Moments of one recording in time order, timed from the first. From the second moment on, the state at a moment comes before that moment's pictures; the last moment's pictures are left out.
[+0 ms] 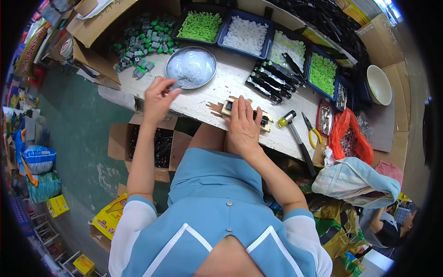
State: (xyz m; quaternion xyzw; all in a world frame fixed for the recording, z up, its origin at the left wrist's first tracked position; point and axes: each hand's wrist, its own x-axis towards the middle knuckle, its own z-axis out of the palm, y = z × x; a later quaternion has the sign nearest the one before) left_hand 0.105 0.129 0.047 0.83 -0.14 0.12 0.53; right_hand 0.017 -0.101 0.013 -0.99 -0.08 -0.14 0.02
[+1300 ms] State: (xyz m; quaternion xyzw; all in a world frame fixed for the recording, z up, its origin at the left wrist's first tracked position) left_hand 0.108 0.023 0.018 0.70 -0.08 -0.26 0.66; right_hand 0.010 -0.349 0.035 -0.96 0.19 -0.19 0.07
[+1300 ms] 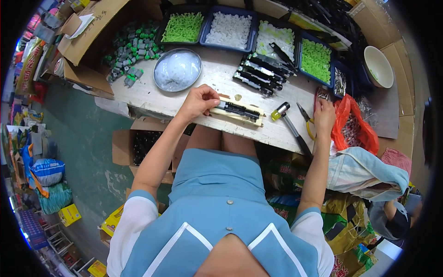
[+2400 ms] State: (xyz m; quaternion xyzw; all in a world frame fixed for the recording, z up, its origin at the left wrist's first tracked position) left_hand 0.184 -0.026 0.089 0.54 -0.14 -0.22 0.80; right_hand 0.002 -0.321 0.074 -0.71 0.22 -0.25 0.62
